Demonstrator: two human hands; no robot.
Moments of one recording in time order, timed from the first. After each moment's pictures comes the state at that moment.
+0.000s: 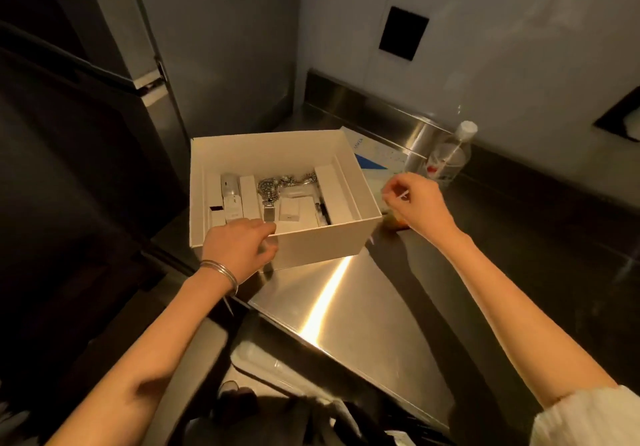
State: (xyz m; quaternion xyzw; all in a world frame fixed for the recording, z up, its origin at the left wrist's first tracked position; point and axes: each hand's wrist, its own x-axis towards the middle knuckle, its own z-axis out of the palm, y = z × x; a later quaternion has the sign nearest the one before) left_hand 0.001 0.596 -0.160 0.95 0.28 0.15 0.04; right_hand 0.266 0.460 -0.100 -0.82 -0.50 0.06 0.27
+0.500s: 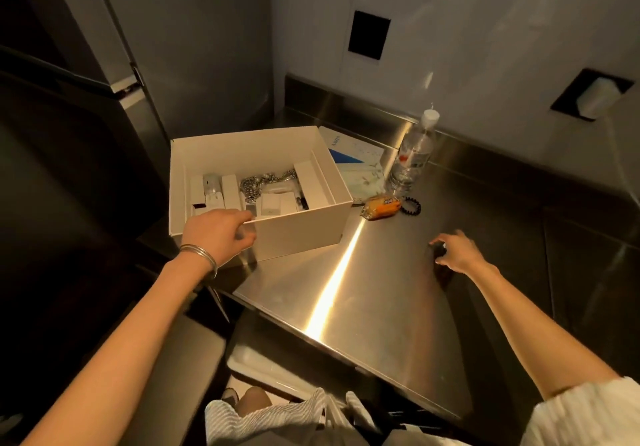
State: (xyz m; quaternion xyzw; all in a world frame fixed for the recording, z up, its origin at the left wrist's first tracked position) left_hand 0.005 0.587 -0.148 0.94 0.32 0.09 0.03; right_hand 0.382 0.323 -0.221 -0.93 -0.32 0.18 -0.01
